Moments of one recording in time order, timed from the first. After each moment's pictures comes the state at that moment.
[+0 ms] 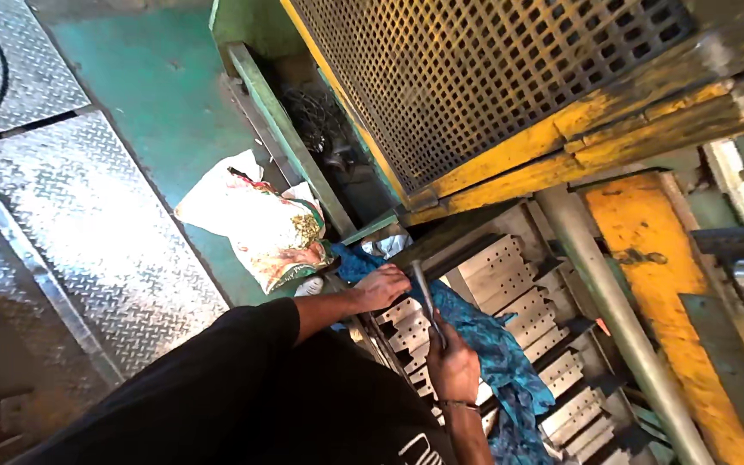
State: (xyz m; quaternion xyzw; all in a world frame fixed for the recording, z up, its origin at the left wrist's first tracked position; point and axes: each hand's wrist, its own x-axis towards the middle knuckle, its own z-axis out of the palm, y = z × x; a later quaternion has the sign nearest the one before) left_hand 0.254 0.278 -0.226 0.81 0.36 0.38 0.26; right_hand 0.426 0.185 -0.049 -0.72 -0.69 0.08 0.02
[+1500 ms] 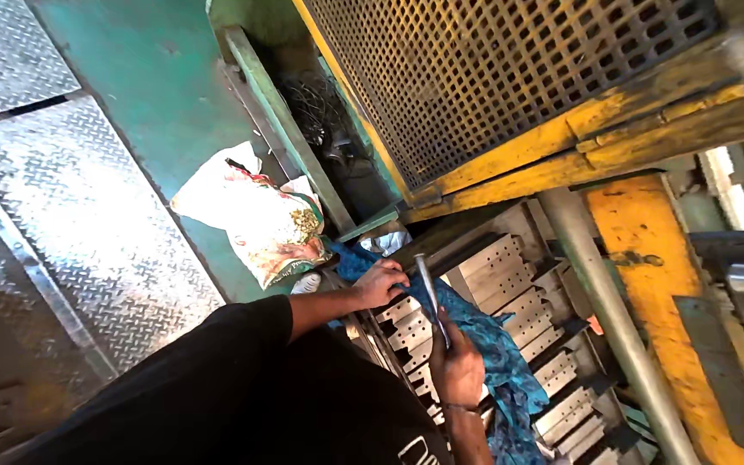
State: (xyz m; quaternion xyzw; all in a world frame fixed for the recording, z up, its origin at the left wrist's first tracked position) left_hand 0.251 0.275 -0.220 0.74 0.42 0.36 0.39; right_hand 0.423 0.185 -0.040 -0.70 -0.71 0.04 0.05
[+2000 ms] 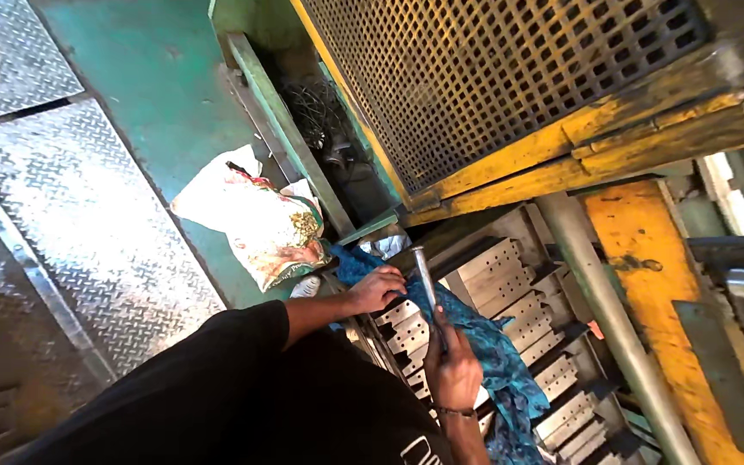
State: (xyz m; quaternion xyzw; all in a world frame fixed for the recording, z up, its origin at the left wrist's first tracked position) left_hand 0.248 0.274 -0.234 0.75 0.36 0.40 0.39; right_hand 0.417 0.188 -0.043 -0.67 -0.74 -0.01 0.06
